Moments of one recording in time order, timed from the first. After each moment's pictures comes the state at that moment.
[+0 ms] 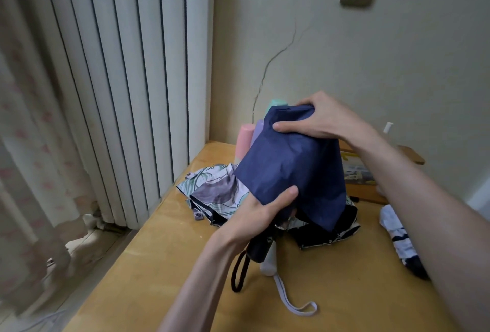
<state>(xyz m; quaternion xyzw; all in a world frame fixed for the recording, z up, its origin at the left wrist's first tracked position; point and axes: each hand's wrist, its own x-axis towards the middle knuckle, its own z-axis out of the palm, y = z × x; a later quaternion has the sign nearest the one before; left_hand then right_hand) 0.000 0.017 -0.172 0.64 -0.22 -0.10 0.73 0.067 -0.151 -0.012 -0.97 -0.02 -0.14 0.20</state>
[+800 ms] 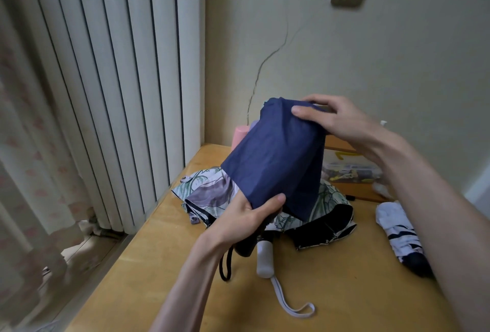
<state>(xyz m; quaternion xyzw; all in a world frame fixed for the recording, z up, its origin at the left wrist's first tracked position) 0.008 0.031 -0.176 0.68 -0.24 -0.07 0.68 0.040 -0.174 -0.017 -0.88 -0.11 -0.12 0.45</state>
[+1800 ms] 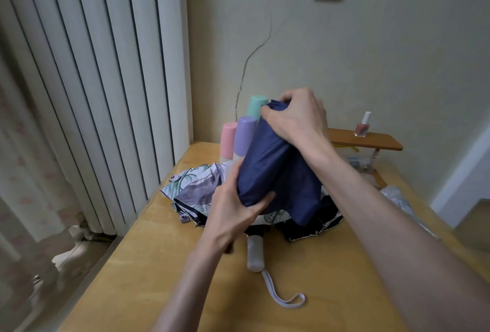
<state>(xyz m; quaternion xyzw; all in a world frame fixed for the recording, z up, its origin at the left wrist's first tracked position) 0.023 0.023 -0.196 0.77 -0.23 0.18 0.57 0.042 -0.116 -0.034 -0.90 0.09 -0.31 0.29</state>
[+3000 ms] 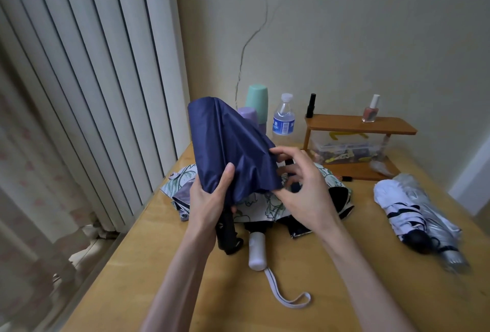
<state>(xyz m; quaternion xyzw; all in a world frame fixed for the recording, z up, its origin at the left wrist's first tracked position) 0.027 0.029 -0.194 0.59 0.01 0.04 0.81 -0.002 -0.156 -0.175 -0.81 -0.14 -0.25 0.51</state>
